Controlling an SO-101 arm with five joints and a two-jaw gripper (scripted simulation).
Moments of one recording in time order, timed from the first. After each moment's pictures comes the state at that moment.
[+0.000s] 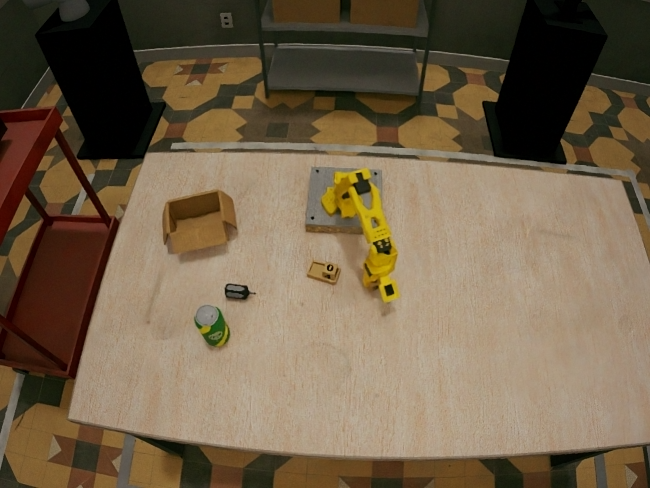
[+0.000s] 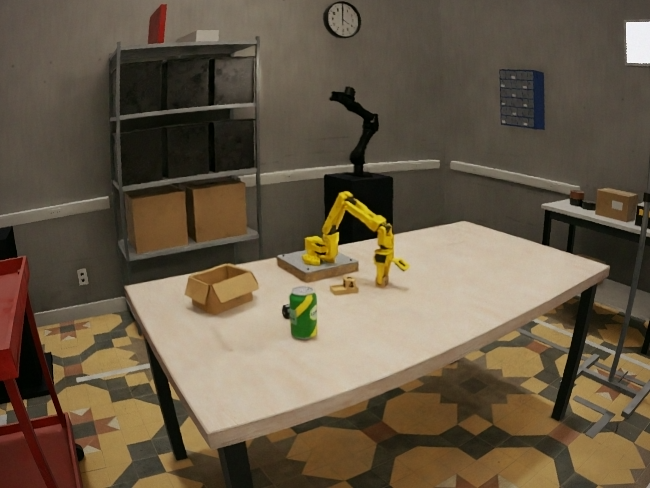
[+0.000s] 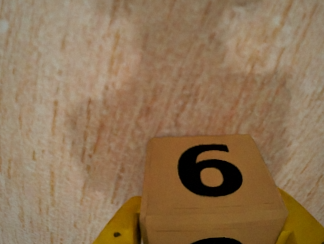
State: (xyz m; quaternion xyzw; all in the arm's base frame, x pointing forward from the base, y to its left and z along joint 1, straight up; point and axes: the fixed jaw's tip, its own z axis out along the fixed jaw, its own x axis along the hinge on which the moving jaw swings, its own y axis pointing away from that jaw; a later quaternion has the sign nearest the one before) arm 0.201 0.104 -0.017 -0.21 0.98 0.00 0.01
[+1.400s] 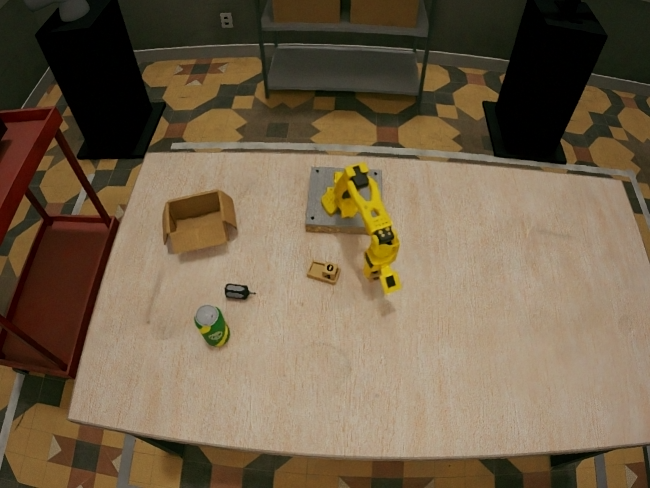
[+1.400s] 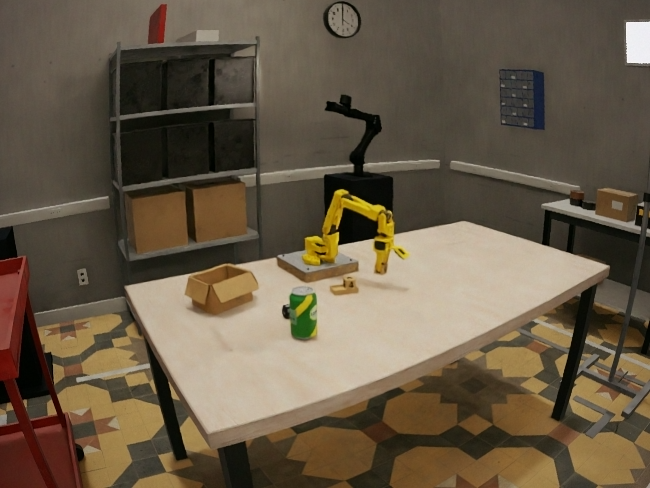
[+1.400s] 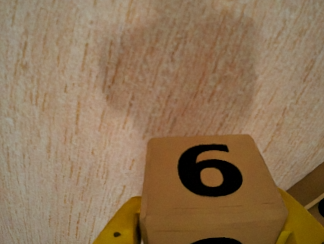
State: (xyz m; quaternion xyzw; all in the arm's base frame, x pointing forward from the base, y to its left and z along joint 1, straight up) arm 0.196 0.102 0.022 -0.21 0.98 0.00 -0.01
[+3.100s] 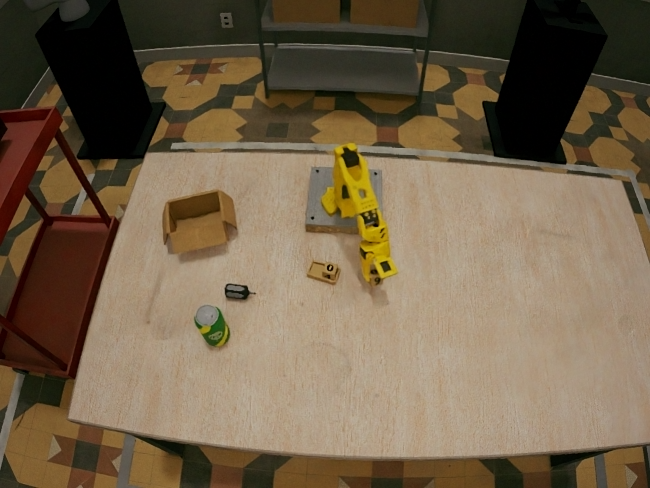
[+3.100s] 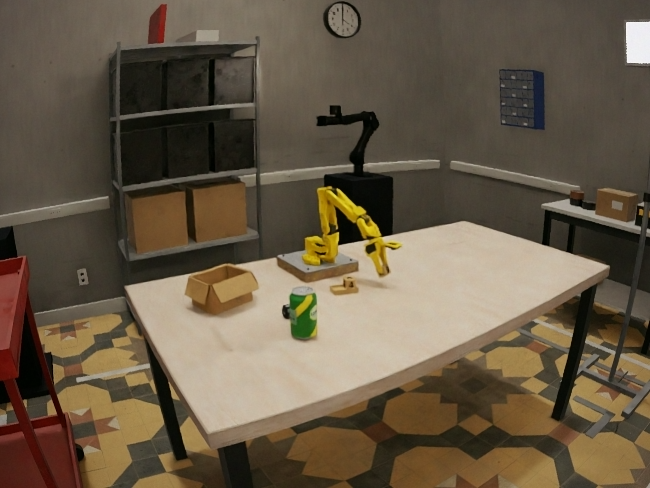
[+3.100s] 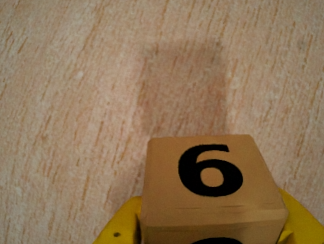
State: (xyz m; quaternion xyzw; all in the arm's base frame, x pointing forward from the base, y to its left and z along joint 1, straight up) arm 0.203 0.105 0.018 -0.20 0.95 0.06 0.24
